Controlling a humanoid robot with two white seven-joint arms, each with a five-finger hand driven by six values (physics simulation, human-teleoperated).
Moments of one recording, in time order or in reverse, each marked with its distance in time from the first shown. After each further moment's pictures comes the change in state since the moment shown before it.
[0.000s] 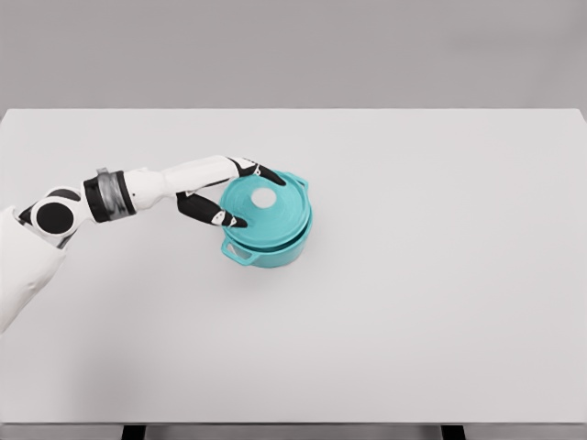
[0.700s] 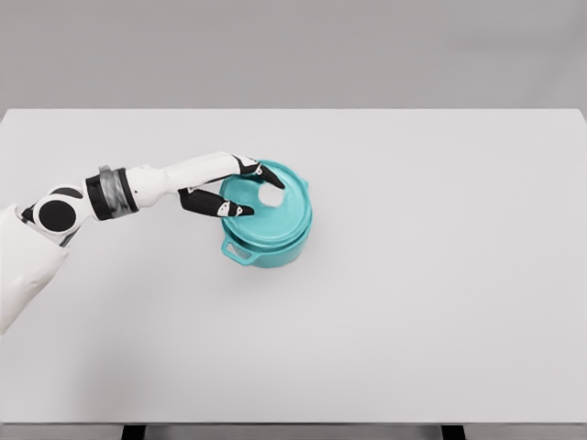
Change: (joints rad) left arm -0.006 -0.008 -0.001 0.001 0.016 0.008 0.004; right arm 0.000 0.000 0.000 0.000 0.000 0.000 0.000
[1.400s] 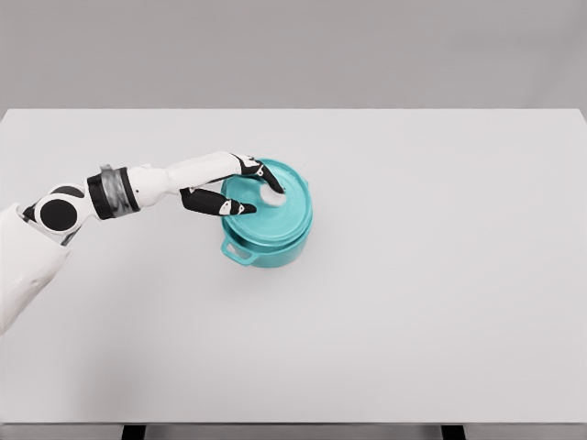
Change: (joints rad) left arm -0.005 -0.003 -0.003 -0.001 -0.007 -0.003 -0.001; right arm 0.000 0.000 0.000 0.000 0.000 0.000 0.000
